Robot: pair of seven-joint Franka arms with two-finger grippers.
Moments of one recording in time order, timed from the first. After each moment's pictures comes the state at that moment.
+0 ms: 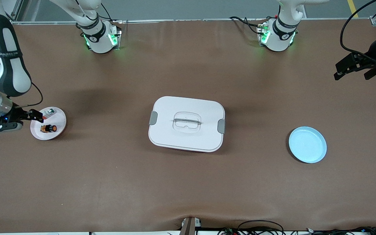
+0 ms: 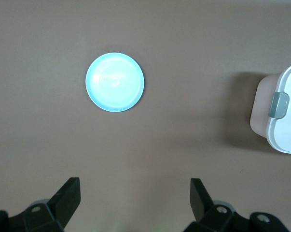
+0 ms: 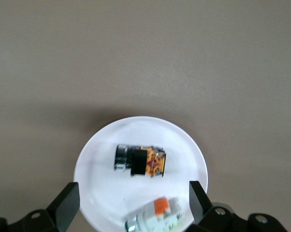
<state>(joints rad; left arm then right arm) -0.04 -0.08 -0.02 -1.60 -0.02 1.55 -0.07 -0.25 0.30 -0.11 -2.11 0.02 2.46 -0.53</state>
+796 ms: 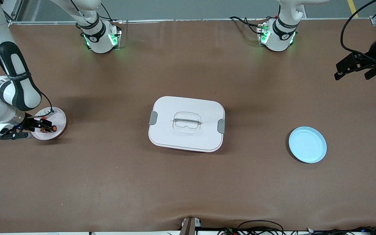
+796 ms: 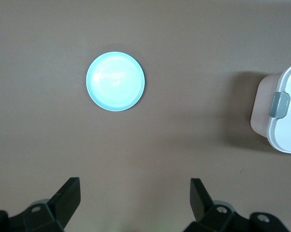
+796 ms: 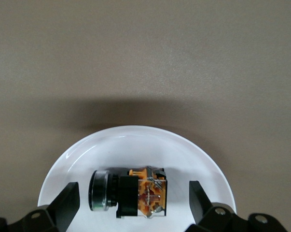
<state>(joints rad) -0.04 -0.08 -0.02 -1.60 -0.02 1.54 -0.07 -0.27 0.48 -0.10 -2.05 0.12 2.52 -0.52</state>
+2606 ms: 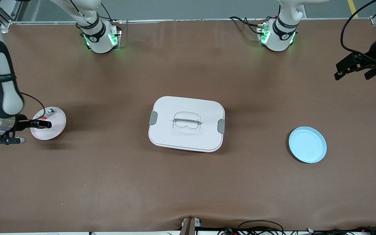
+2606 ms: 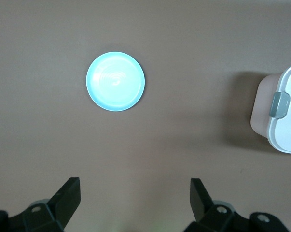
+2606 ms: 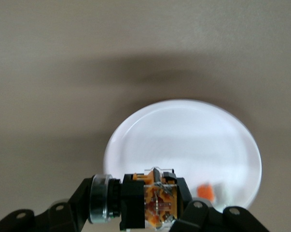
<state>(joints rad) -0.04 -0.08 -0.02 -1.60 -0.02 1.54 -0.07 -0.26 0.47 -0.09 -1.76 0.13 1.95 -0.37</state>
